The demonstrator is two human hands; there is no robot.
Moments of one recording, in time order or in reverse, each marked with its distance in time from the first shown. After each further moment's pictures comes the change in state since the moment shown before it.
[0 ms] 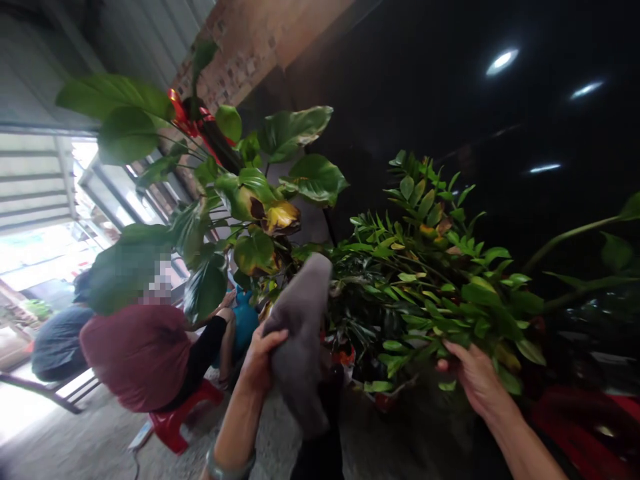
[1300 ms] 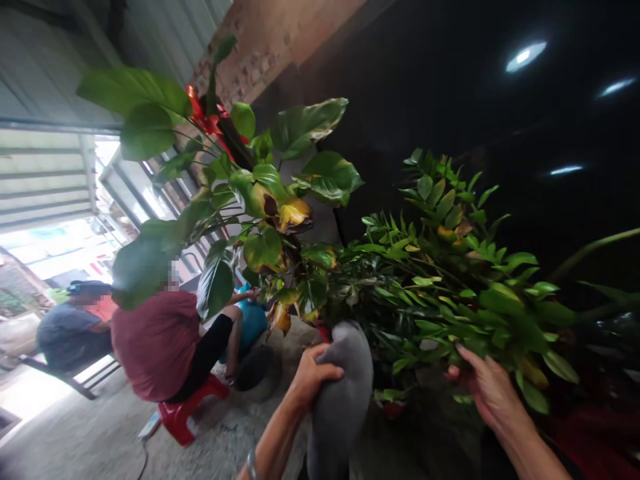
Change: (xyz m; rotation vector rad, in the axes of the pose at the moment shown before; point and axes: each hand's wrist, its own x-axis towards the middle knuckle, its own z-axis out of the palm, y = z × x) left_hand 0.002 -0.063 0.005 0.250 -0.098 -0.222; right_hand 0.005 0.013 0.003 0.024 0.026 0.024
